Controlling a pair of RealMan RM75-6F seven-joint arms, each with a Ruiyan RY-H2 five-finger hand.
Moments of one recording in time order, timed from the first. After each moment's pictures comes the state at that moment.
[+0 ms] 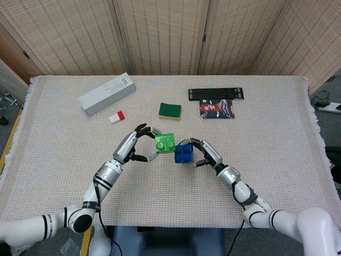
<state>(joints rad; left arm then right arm) -0.77 -1.56 -0.36 -1.59 1.18 0.96 -0.40 0.74 -1.71 0.09 -1.04 -1.50 0.98 1.33</state>
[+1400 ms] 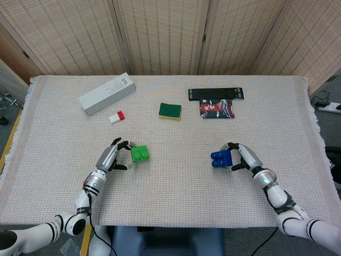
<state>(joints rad) -0.67 -1.75 -0.18 -1.10 1.30 0.98 -0.52 0.59 -1.47 0.06 -1.16 -1.38 0.86 0.81</state>
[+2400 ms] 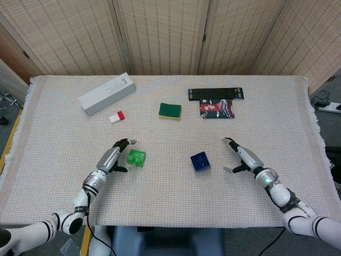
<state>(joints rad) -0.68 -1.68 -0.18 -1.17 1.31 0.90 -0.47 0.62 -1.40 0.03 -1.19 -1.46 0.80 0.83</state>
